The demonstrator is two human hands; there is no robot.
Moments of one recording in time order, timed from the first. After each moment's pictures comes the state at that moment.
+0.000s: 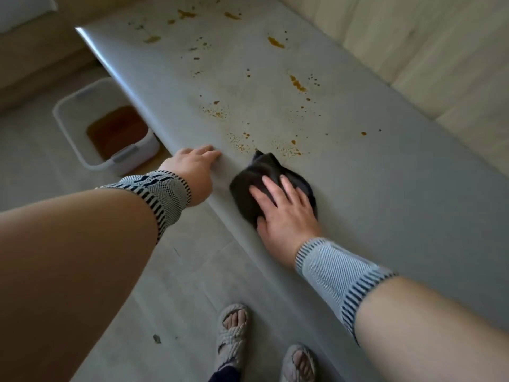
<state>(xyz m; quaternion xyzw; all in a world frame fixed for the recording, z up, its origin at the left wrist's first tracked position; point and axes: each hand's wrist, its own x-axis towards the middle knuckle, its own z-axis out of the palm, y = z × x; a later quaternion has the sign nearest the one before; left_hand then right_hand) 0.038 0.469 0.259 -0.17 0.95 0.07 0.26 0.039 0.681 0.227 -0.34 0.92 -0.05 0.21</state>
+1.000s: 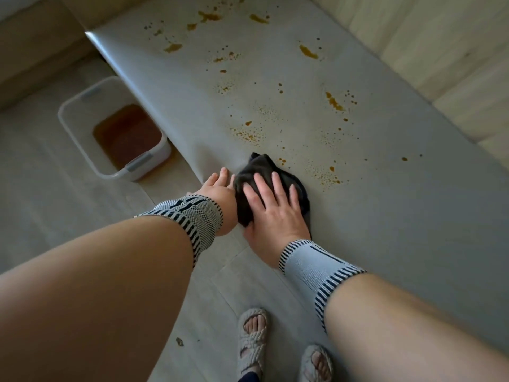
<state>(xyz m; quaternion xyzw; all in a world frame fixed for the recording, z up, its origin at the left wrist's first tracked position) 0.016 0.432 0.238 -0.12 0.88 0.01 0.46 0.020 0.573 0.217 -0.33 0.93 -0.06 0.18</state>
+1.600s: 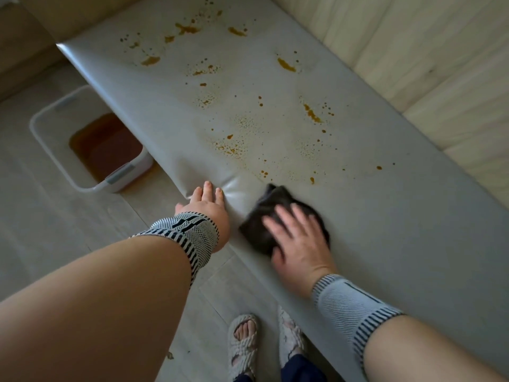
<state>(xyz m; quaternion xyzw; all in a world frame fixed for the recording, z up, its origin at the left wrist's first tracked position) 0.011 0.444 0.247 -0.15 0.87 0.01 0.47 0.024 0.650 0.201 -0.31 0.95 -0.07 0.05</state>
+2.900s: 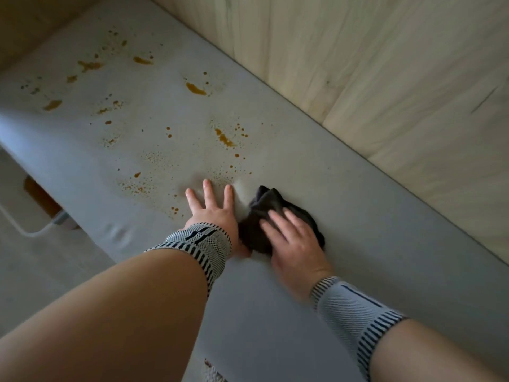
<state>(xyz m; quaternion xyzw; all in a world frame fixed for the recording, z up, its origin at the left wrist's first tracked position) -0.093 0.594 0.250 -0.15 0.88 0.05 0.45 -0.066 0.770 0.202 -0.29 0.95 -0.14 0.03</state>
